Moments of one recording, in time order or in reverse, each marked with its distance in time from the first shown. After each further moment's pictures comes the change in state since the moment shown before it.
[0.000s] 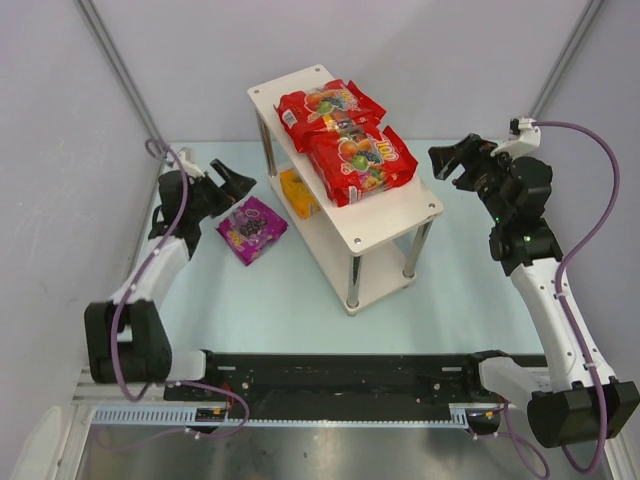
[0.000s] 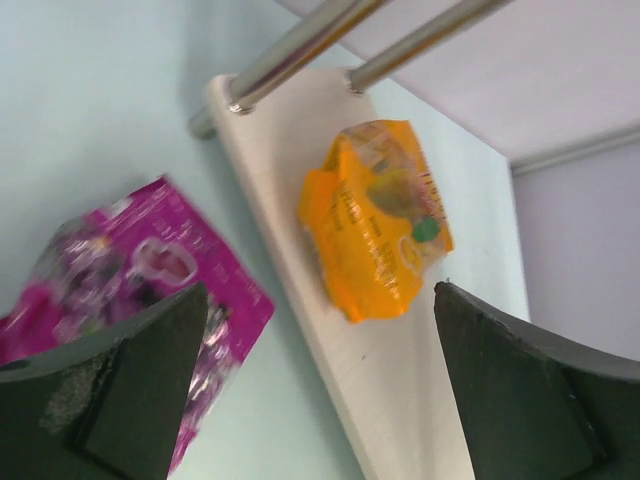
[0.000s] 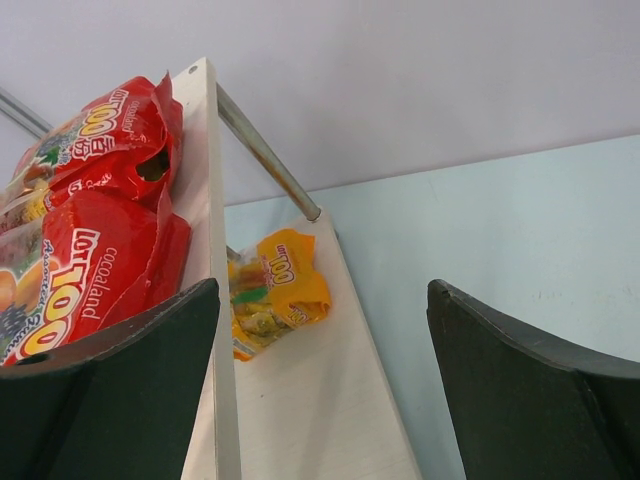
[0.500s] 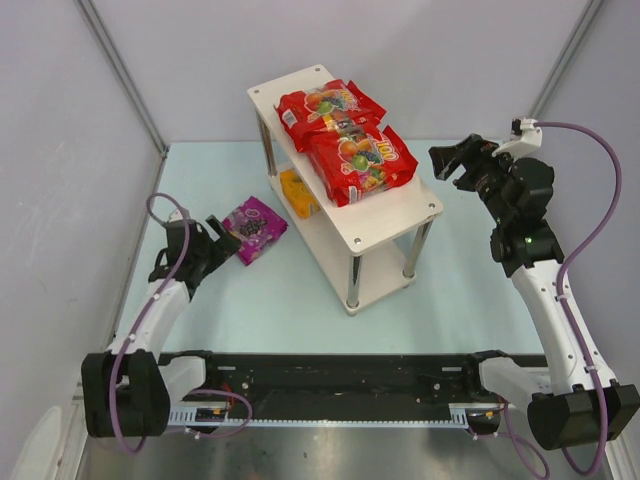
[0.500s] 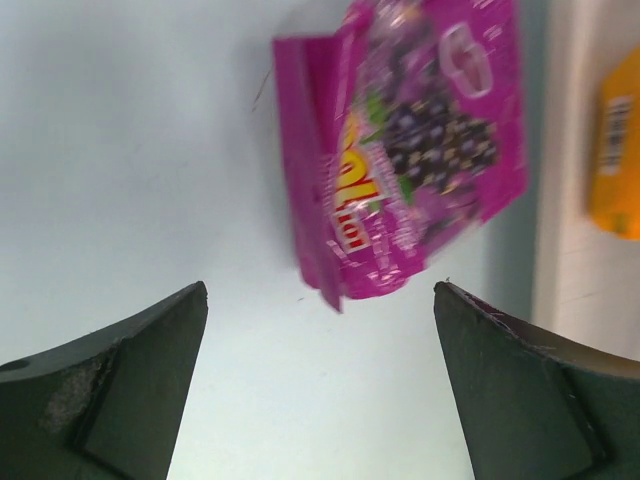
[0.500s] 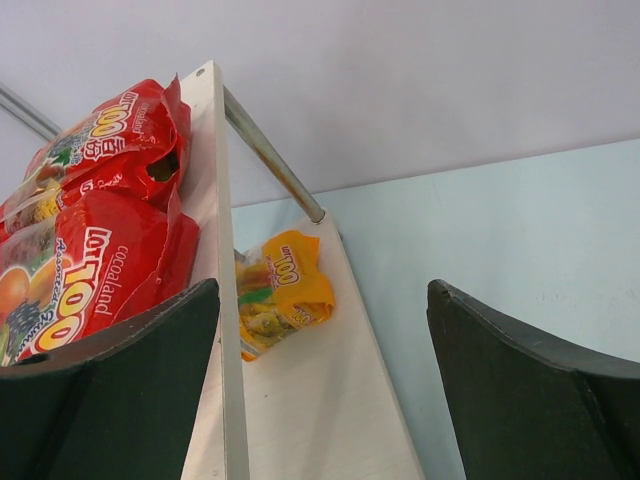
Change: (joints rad) left arm 0.000 -0.341 -0.319 -0.366 -0.376 0.024; right arm -0.002 -0.014 0.000 0.000 -0.005 0.004
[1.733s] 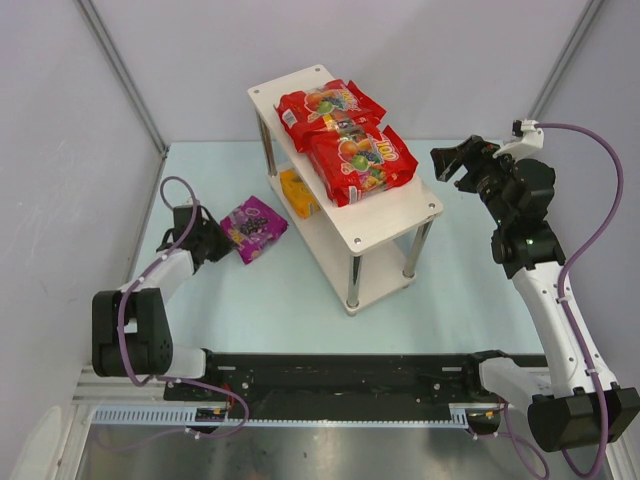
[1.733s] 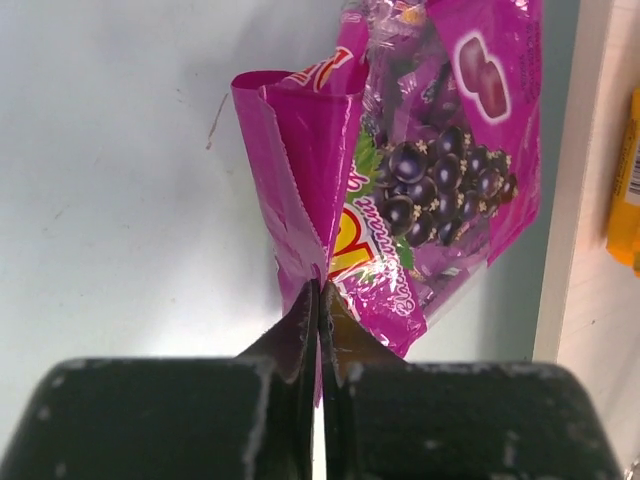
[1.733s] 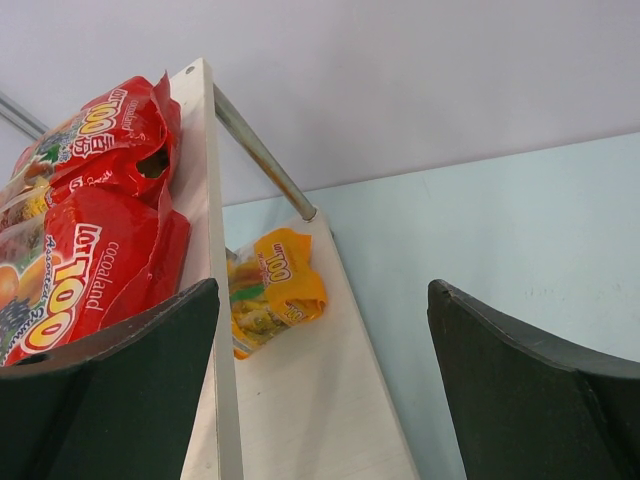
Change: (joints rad) left arm 0.028 0.328 0.113 0.084 0.130 0.021; right arm -0.001 -0.011 0.000 -0.022 0.017 -0.012
